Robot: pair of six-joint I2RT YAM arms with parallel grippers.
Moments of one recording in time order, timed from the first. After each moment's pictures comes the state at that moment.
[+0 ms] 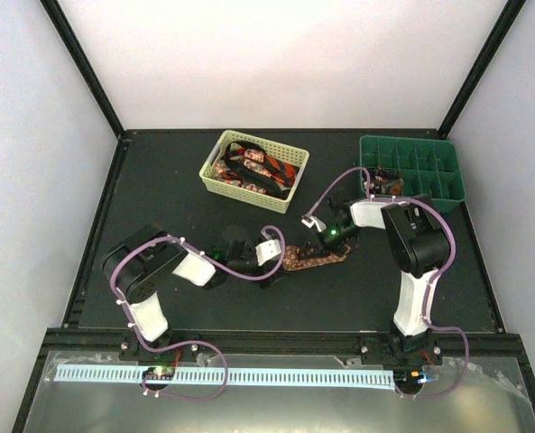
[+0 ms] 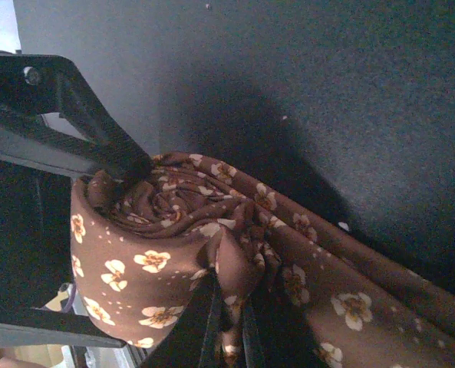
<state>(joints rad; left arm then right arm) -0.72 1.74 0.48 0.71 0.53 0.23 0.38 1.96 1.03 -0.59 -0.90 -0.02</state>
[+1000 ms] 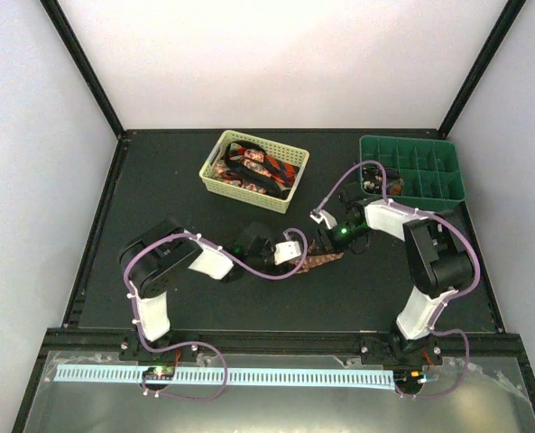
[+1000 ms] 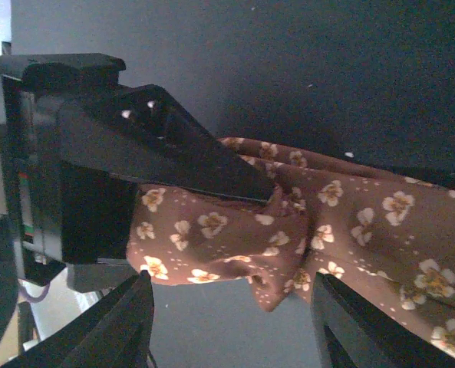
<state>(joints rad) -0.81 1.86 0.65 0.57 0.41 0.33 0.34 1.76 0.98 -0.66 -0.83 -0.10</state>
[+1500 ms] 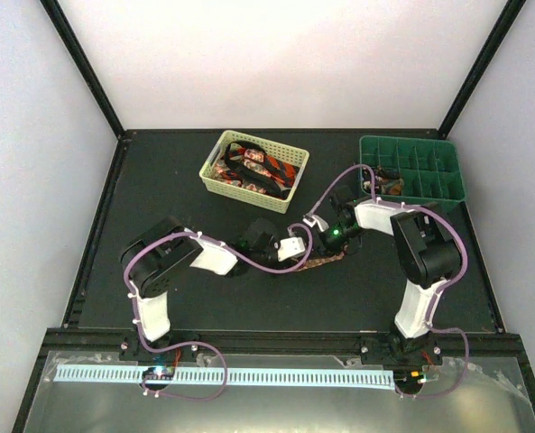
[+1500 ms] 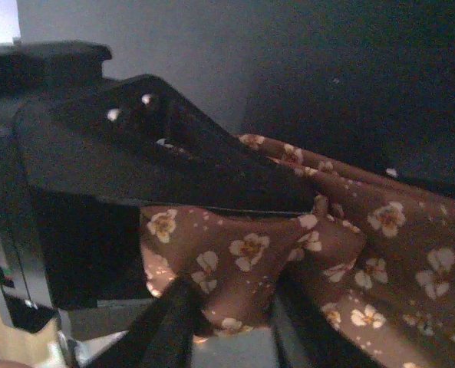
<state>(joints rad) -0.82 1.86 0.73 0.43 0.36 0.32 0.38 1.85 1.00 -0.64 -0.88 -0.03</state>
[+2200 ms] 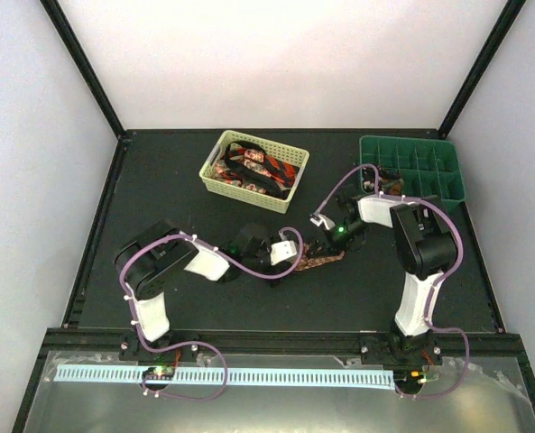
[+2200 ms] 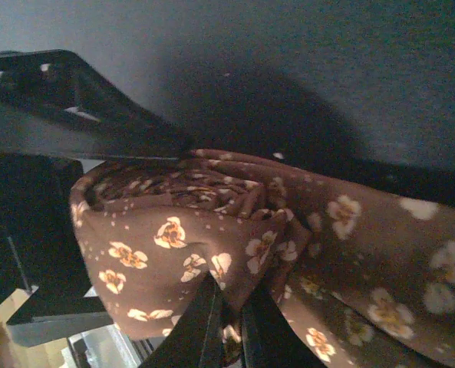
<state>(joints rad) -0.80 1.83 0.63 0.53 0.42 0.29 0.33 1.91 1.04 -0.72 -0.84 -0.06</state>
